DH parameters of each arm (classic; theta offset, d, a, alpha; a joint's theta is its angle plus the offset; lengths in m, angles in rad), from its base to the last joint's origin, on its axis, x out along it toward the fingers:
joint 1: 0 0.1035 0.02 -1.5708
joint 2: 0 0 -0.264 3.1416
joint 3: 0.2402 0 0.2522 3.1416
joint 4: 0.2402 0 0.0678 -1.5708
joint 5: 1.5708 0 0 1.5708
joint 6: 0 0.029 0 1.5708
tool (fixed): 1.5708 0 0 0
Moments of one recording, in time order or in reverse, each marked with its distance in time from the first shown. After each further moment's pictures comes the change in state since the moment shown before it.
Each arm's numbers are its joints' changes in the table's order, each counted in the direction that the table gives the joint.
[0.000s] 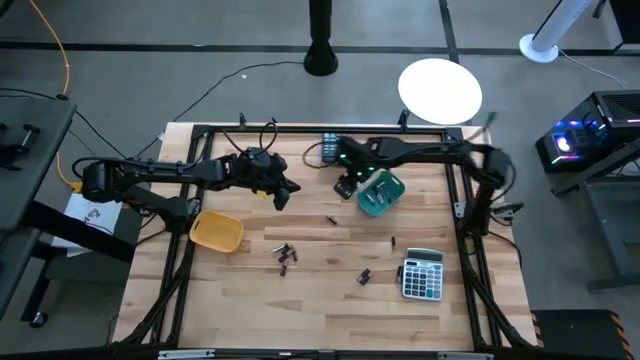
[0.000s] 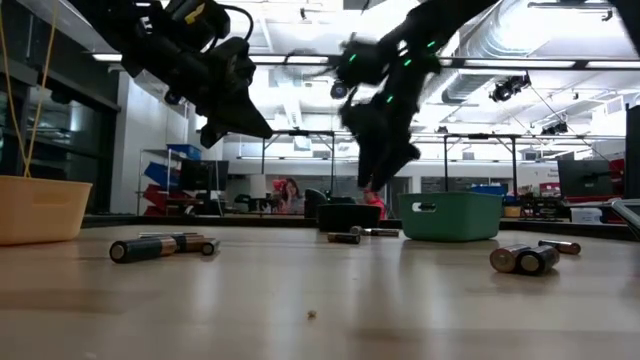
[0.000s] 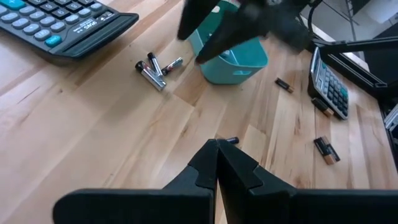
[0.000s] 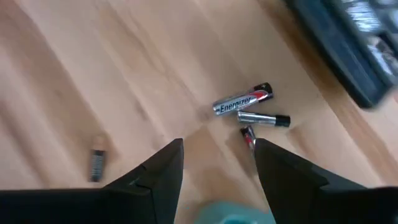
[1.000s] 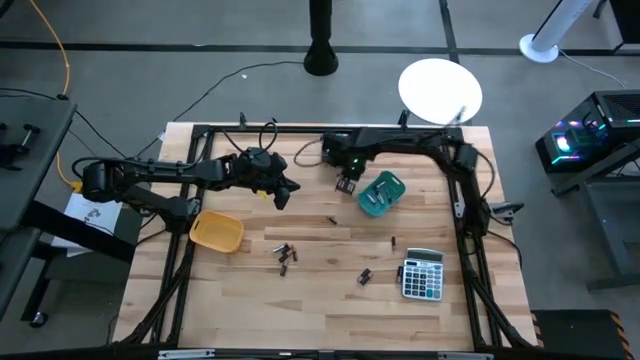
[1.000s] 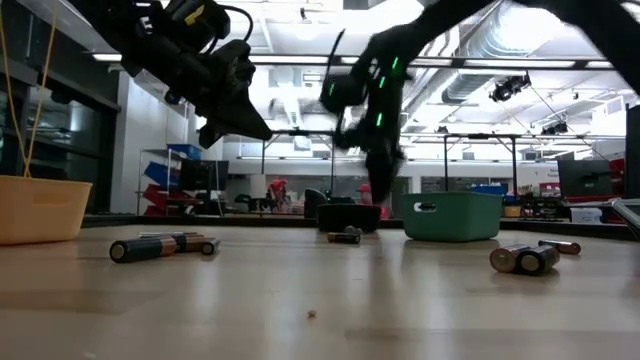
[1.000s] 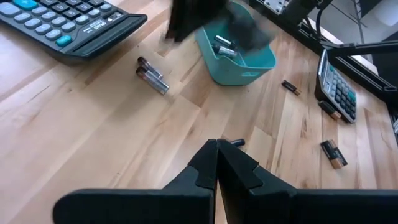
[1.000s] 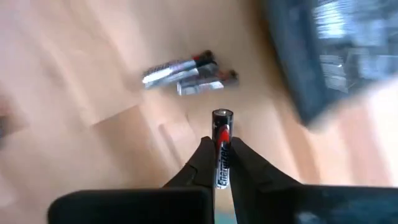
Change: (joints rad) left arm 0.000 0.000 0.000 0.005 -0.027 -0.008; right arm -0.073 0.180 0.249 0.296 0.076 -0.262
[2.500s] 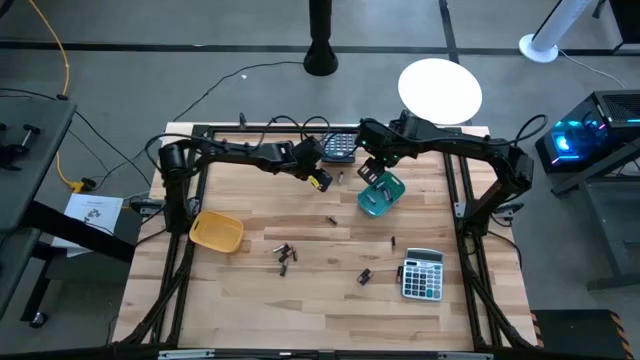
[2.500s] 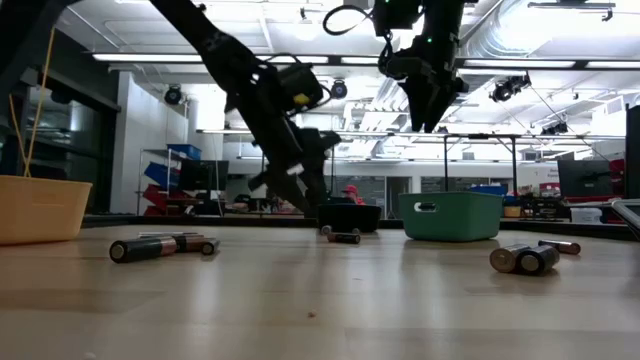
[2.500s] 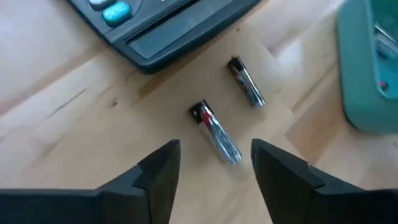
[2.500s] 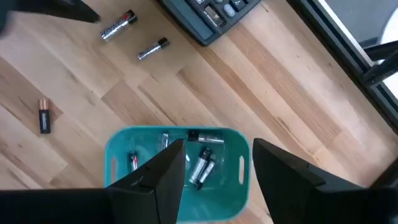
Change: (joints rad) left arm 0.084 0.637 0.522 0.243 -0.136 -0.116; right arm 0.054 -0.413 -0.112 0.189 0.159 0.369
